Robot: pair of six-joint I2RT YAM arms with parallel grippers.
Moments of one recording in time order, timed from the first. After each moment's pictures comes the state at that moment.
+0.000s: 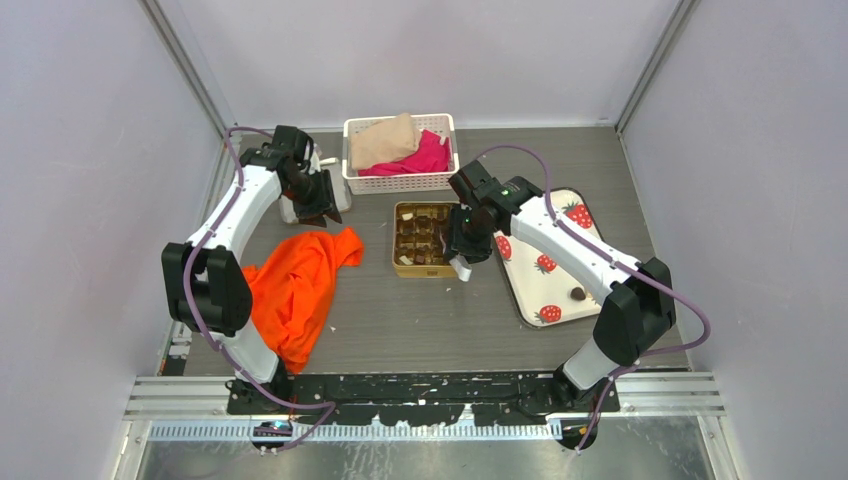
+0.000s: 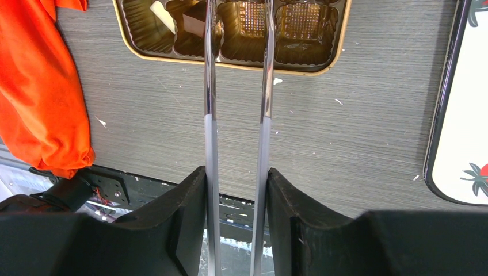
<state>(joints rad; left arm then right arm) -0.15 1.70 1.52 -0.98 0.22 -0.36 0.64 1.57 1.40 -0.99 -0.08 0.70</state>
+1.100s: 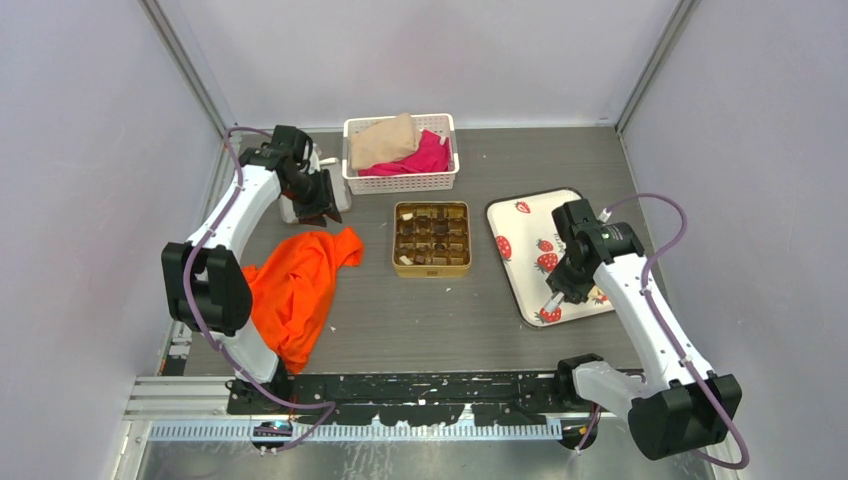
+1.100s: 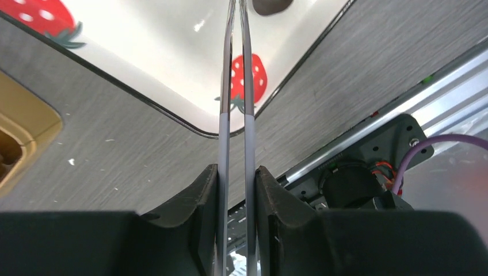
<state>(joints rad) -0.15 1.71 1.52 -0.98 0.23 -0.36 0.21 1.07 1.05 -1.29 0.28 0.91</state>
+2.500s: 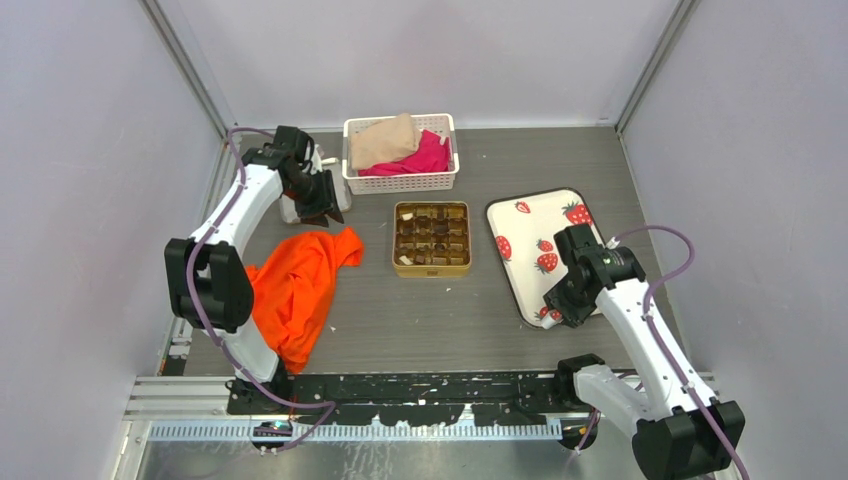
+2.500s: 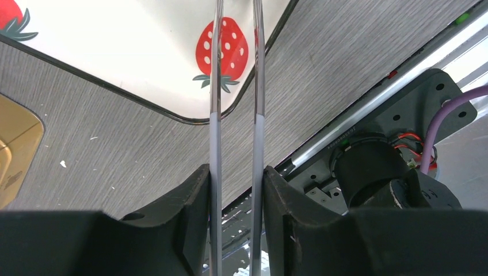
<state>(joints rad) -0.15 1.73 1.52 -0.96 0.25 -0.35 0.21 0.95 0.88 -1.30 0.22 1.07</state>
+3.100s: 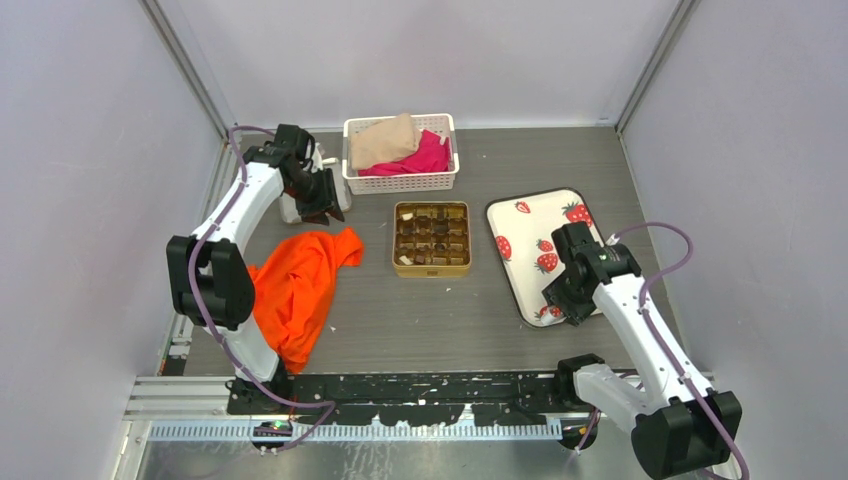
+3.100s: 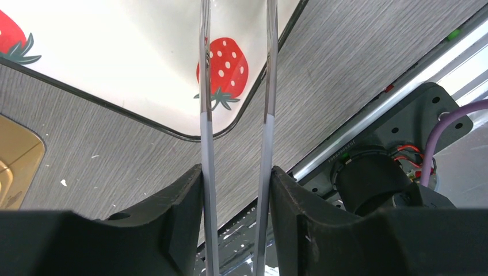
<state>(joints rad) -0.15 1.75 1.54 -0.96 0.26 -0.34 0.21 0.97 0.86 -1.27 0.26 1.08</state>
